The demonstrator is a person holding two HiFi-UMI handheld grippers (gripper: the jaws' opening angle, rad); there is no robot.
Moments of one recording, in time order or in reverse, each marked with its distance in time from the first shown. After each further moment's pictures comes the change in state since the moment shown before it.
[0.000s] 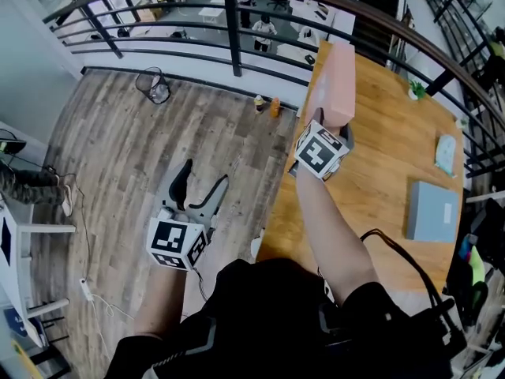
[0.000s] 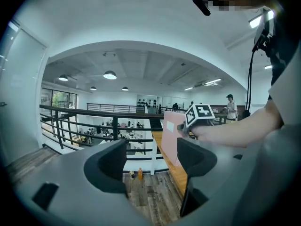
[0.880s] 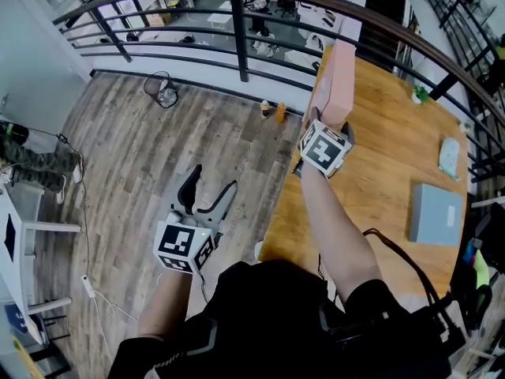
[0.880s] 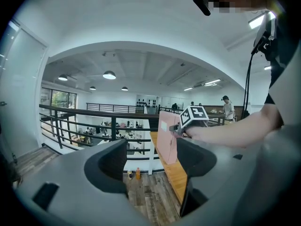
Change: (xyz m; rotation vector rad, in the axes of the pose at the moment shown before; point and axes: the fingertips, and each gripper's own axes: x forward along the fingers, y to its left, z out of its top) left arm -0.013 -0.020 0.002 -0.003 0.000 -0.006; right arm 0.006 0.015 -0.005 0.020 0.043 0.134
